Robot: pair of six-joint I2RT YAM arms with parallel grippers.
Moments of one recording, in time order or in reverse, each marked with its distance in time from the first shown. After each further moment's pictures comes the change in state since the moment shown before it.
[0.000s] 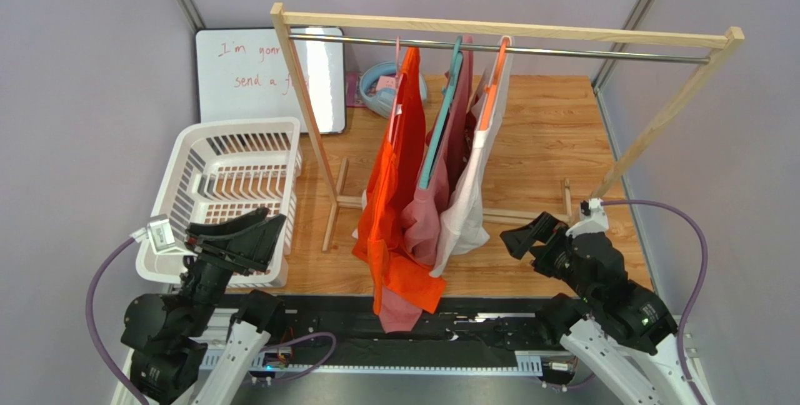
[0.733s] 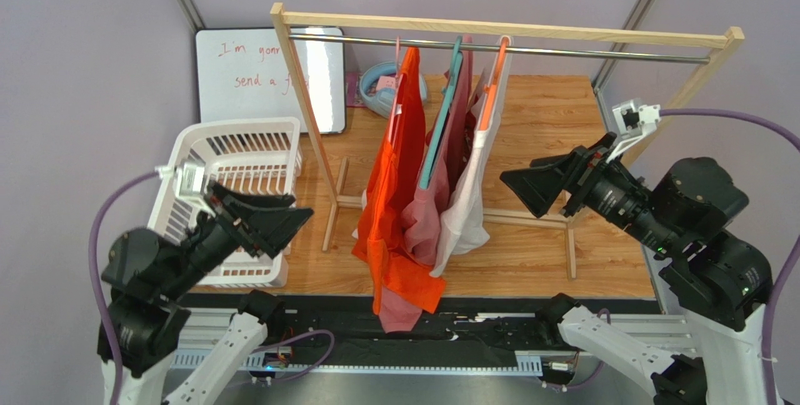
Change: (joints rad) left arm 0.002 0.351 0.323 -0.257 0.298 0.109; right arm 0.002 0.576 0.944 0.024 -0.347 -0.425
